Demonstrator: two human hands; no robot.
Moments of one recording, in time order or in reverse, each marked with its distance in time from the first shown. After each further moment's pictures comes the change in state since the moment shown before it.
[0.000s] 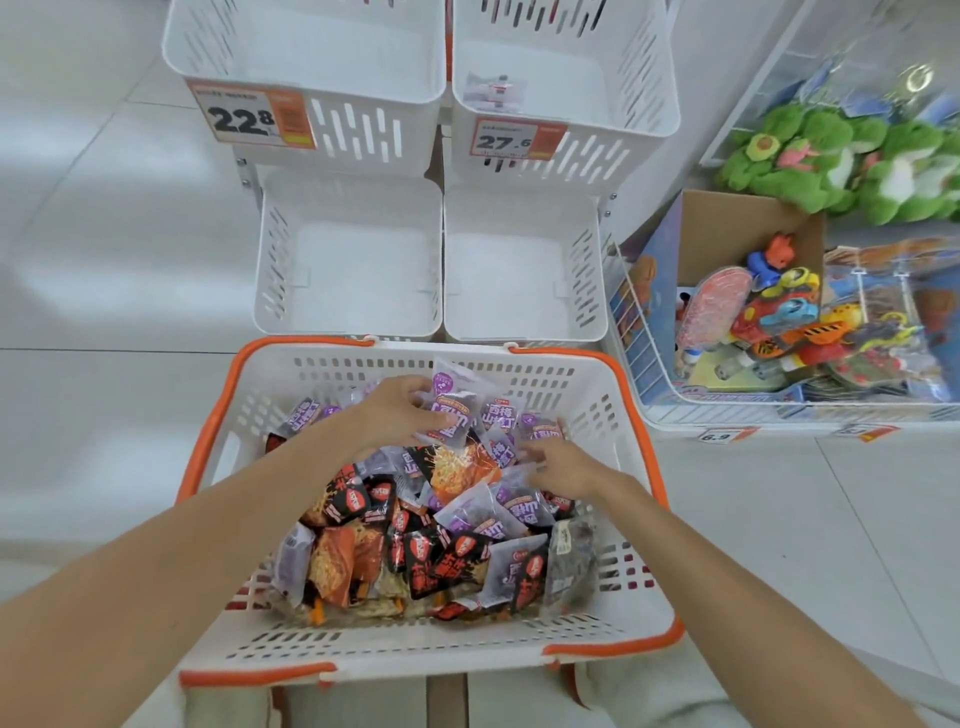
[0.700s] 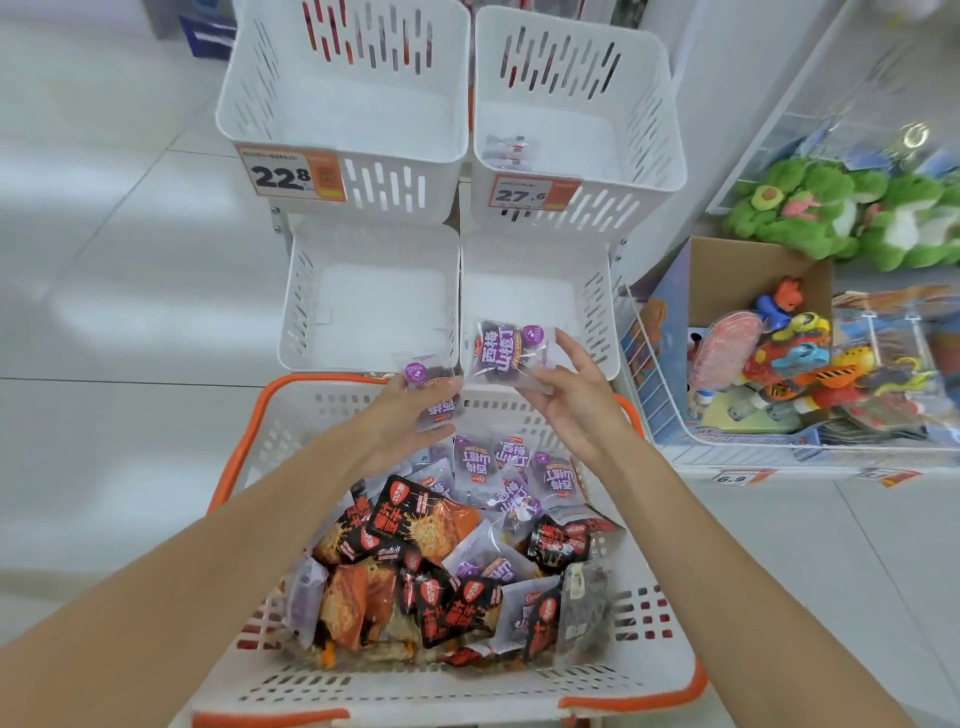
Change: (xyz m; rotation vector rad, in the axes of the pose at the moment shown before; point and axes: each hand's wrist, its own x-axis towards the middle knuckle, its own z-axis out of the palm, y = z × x) left_hand -0.013 0.033 -0.018 -0.771 -0.042 0.038; right_hand -0.033 -0.113 -0.078 1.513 0.305 -0.308
